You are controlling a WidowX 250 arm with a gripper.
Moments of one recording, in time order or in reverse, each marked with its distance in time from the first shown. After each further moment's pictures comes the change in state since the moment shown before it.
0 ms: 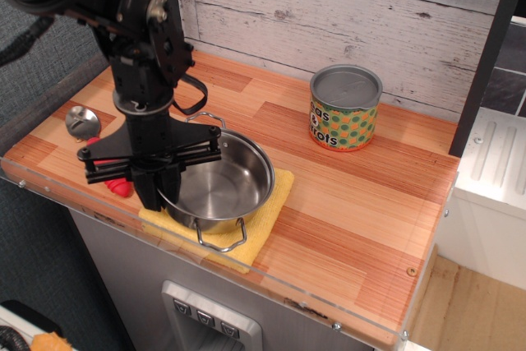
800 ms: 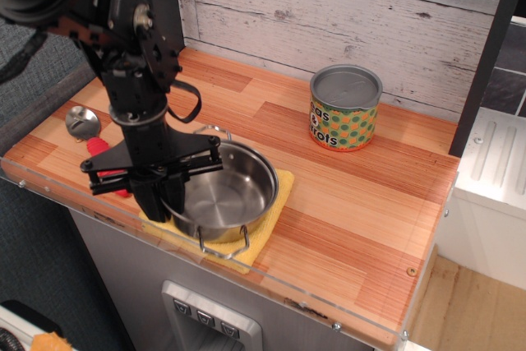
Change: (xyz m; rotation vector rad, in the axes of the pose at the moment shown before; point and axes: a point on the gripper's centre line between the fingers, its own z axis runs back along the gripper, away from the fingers) arm -0.006 0.000 -0.006 -0.053 0.090 -0.059
